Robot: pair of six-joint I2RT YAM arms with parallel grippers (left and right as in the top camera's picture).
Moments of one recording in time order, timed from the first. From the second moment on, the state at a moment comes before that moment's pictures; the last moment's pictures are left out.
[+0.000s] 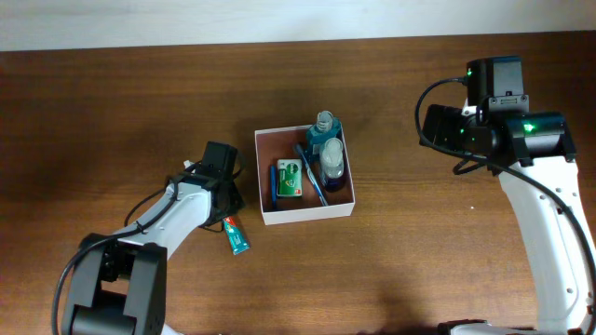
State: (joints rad) left arm -0.25 1.71 0.91 -0.56 -0.14 -0.67; right arm 0.05 1.46 1.53 -1.11 0.16 0.29
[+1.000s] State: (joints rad) left arm -0.33 1.29 0.94 -0.22 0.10 -0.65; right arm 0.05 1.46 1.53 -1.11 0.16 0.29
